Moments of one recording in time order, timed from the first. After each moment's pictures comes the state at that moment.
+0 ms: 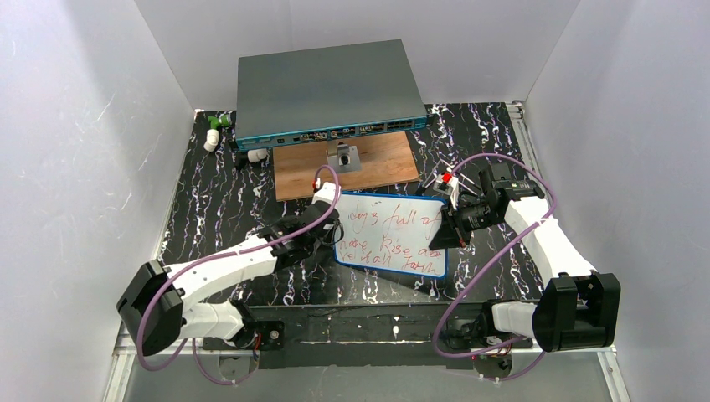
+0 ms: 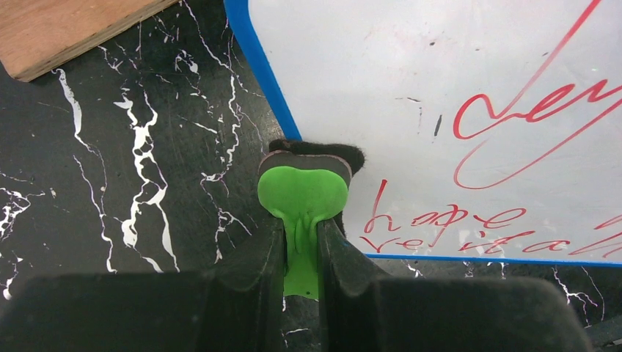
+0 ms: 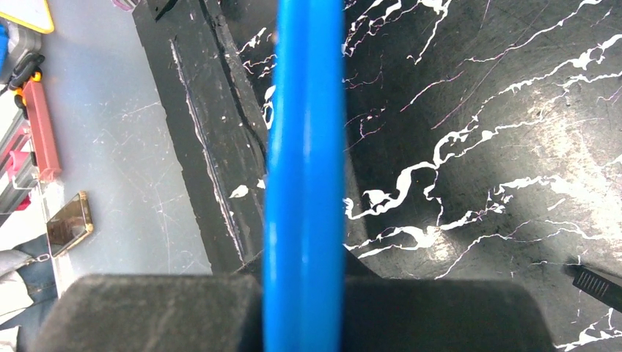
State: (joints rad) left arm -0.89 1.21 0.74 -0.34 -0.40 -0.39; right arm 0.14 1.24 0.95 -1.11 -0.99 -0.71
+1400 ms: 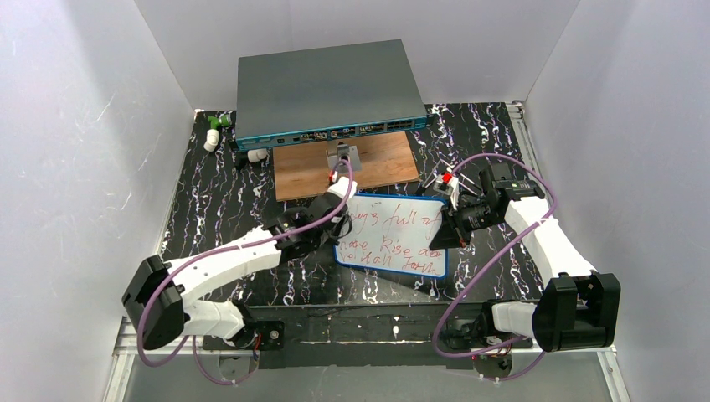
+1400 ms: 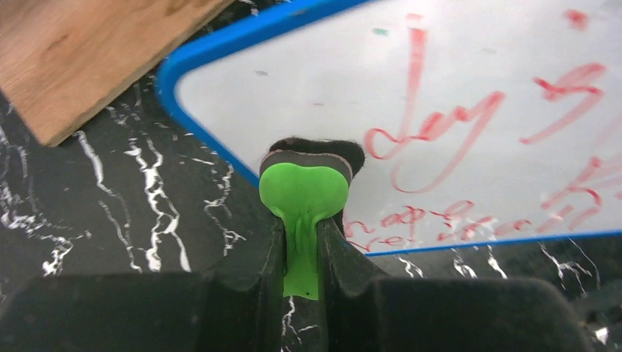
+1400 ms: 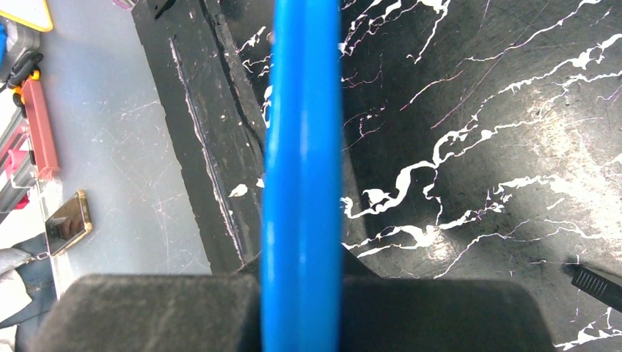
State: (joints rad) left arm -0.90 1.28 0.90 -0.42 -0.39 -0.24; right arm 0.13 1.24 0.95 -1.11 -0.99 -0.71
